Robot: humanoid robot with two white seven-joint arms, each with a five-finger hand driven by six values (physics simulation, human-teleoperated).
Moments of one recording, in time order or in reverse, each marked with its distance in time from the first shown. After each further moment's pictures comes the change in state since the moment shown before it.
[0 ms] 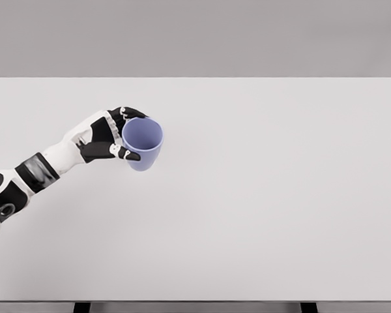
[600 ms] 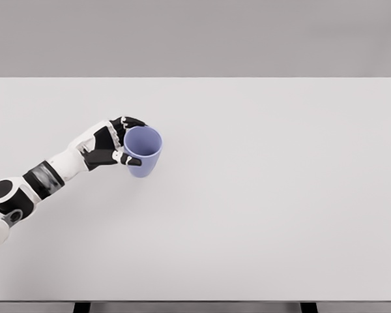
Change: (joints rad) left arm 0.028 -0.047 -0.004 0.082 -0.002 0.006 -0.001; right arm 0.000 0.000 0.000 0.000 0.000 0.000 0.000
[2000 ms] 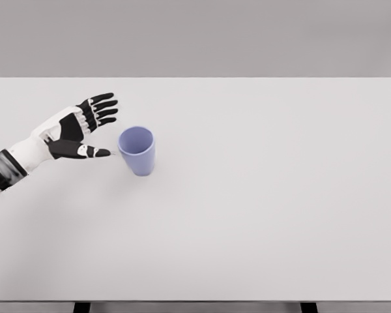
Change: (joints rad) left arm 0.009 0.151 0.086 -0.050 -0.002 -0.014 -0.083; right arm 0.000 0.000 0.000 0.000 0.000 0.000 0.000
